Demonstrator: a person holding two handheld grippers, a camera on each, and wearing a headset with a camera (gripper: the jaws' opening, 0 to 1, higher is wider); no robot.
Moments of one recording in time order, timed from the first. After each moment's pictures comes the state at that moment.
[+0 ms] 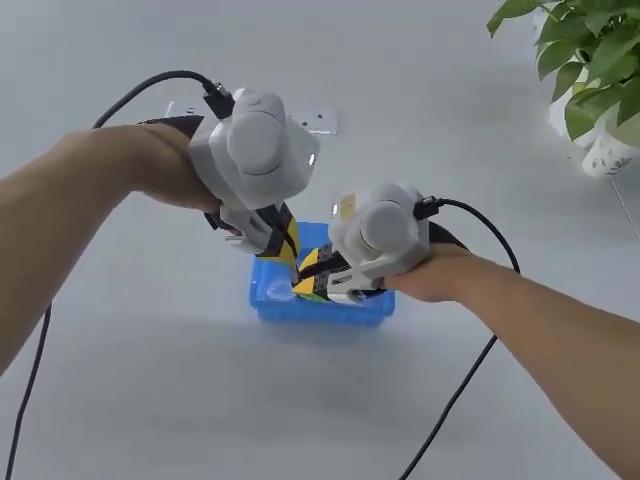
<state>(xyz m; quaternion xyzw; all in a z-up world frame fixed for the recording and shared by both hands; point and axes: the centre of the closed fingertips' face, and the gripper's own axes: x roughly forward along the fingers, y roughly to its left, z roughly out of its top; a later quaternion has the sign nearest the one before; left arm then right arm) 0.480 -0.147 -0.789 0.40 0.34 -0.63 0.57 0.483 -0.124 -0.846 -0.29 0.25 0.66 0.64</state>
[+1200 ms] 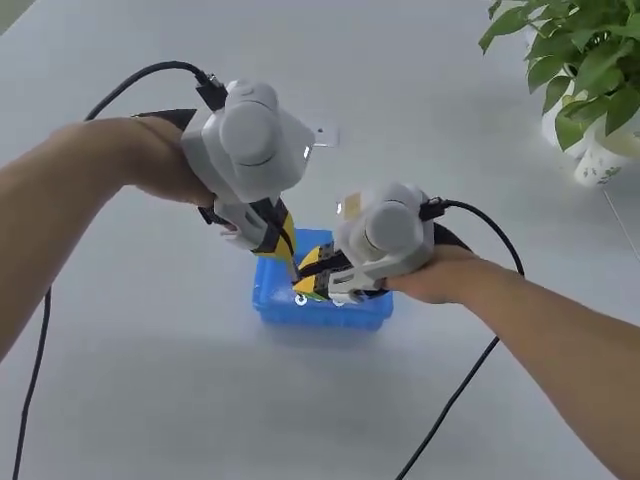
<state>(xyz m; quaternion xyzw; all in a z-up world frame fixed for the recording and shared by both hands) 0.469 -0.144 -0.762 0.41 0.33 -0.63 0.57 0.474 -0.124 -0.819 -0.29 0.23 0.66 0.66</state>
